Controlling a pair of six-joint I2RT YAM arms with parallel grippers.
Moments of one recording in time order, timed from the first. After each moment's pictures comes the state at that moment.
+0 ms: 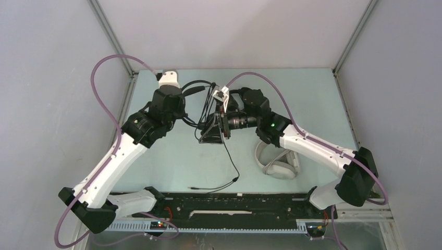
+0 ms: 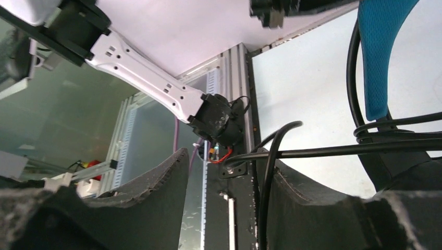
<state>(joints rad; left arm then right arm) -0.63 1.12 1.34 -0.77 -0.55 -0.38 0.86 1.46 1.22 0.10 -0.80 0.49</state>
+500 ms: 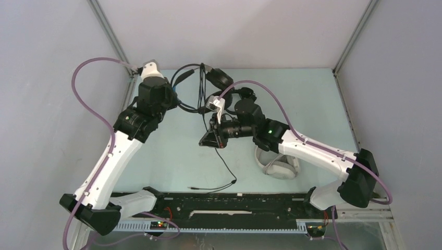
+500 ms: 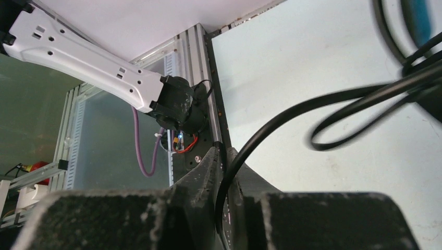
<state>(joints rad) -0.47 1.13 1.37 -0.69 -0.43 -0.52 0.96 1.44 1.22 -0.07 -0.57 0.31</state>
